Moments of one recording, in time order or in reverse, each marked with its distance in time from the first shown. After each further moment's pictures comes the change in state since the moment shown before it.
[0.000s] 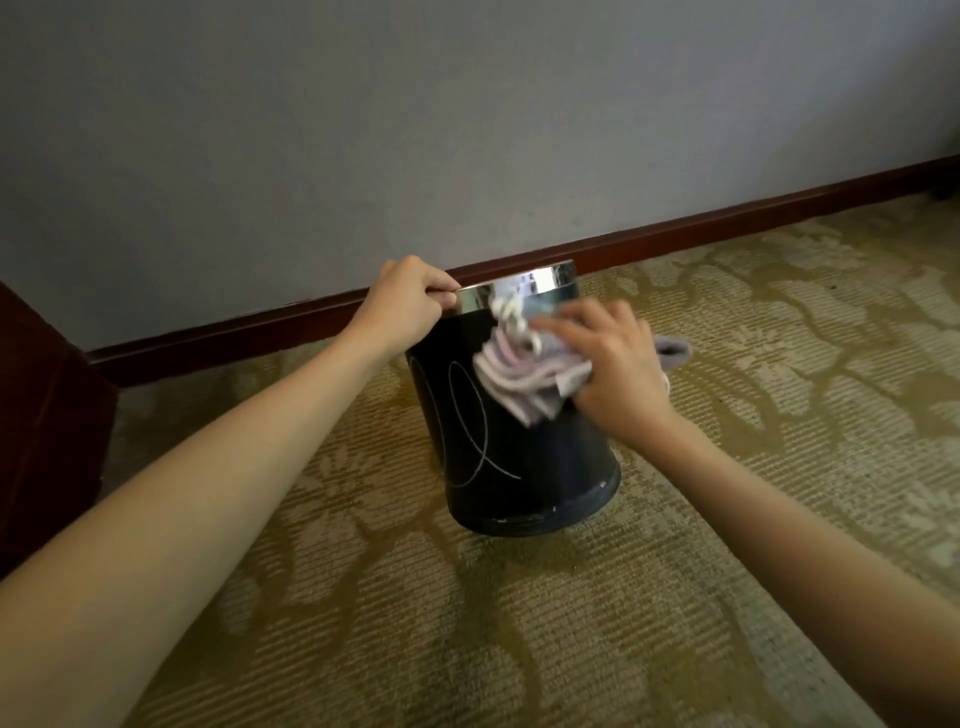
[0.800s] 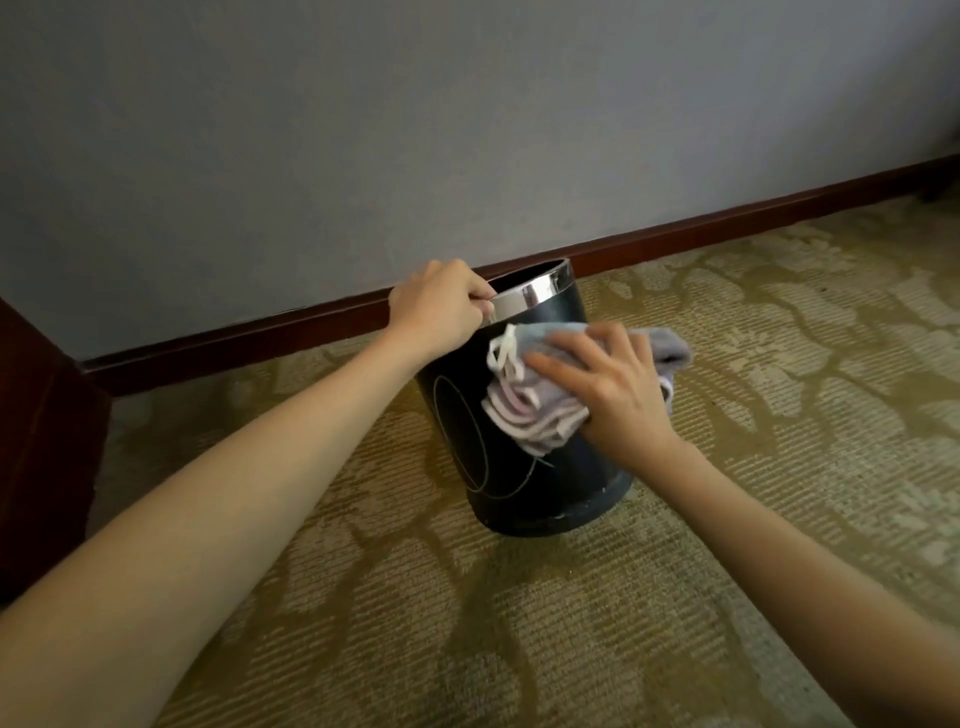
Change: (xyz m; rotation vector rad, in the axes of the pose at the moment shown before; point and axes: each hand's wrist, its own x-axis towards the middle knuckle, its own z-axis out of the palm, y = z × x) left_hand -0.001 0.039 0.015 0.278 0.017 0.053; right_hand -0.020 0.014 0.005 -0.210 0.039 -0.215
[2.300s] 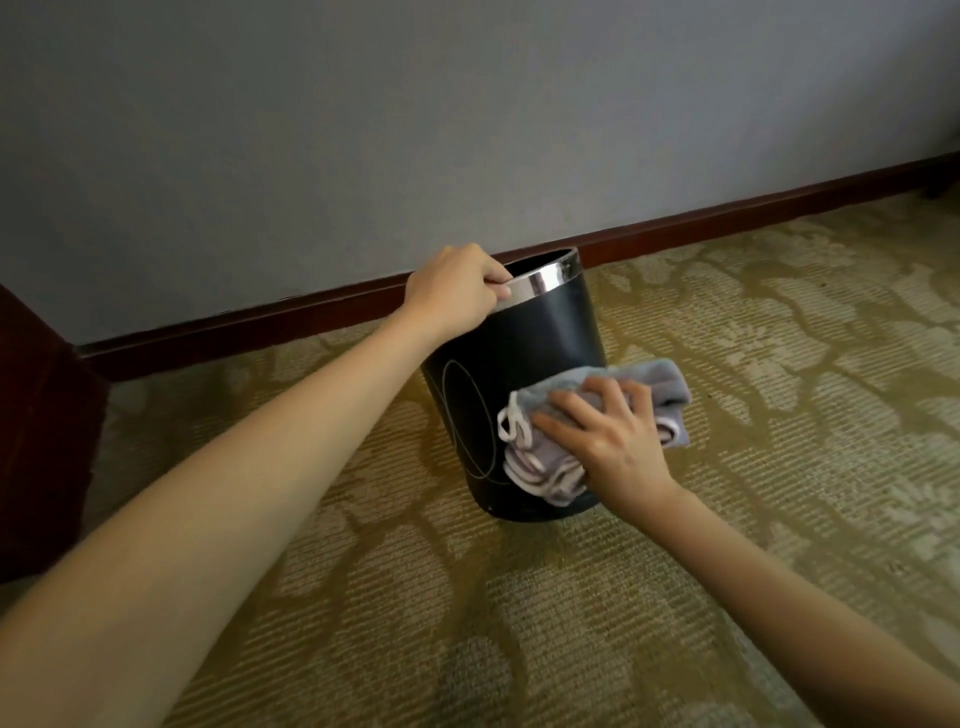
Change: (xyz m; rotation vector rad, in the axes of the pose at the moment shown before) left_hand 0.002 0.016 0.003 -0.063 -0.095 0.060; right_hand -0.056 -0.007 0.016 -0.116 -0.013 -0.091
